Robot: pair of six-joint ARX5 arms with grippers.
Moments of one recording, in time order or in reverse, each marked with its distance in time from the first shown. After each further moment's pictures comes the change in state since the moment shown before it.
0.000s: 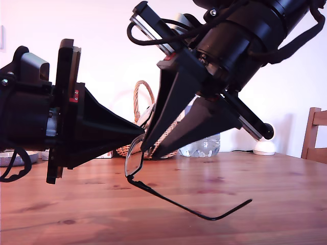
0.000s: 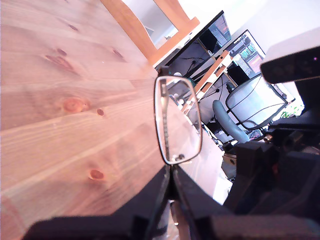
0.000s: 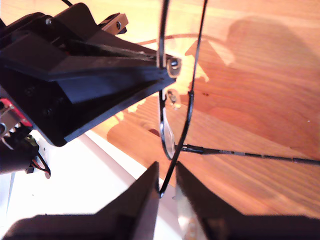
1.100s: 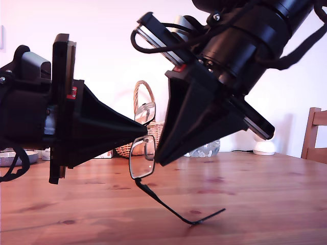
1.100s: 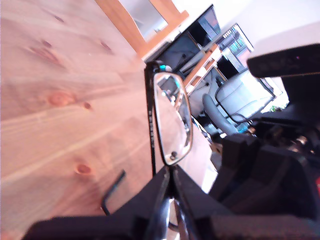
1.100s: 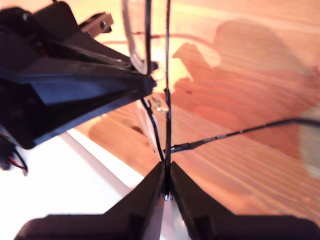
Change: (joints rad) left arm 0.000 0.000 0.000 0.007 0.067 -0.016; right arm 0.000 0.000 0.000 -0.045 0.051 -0.077
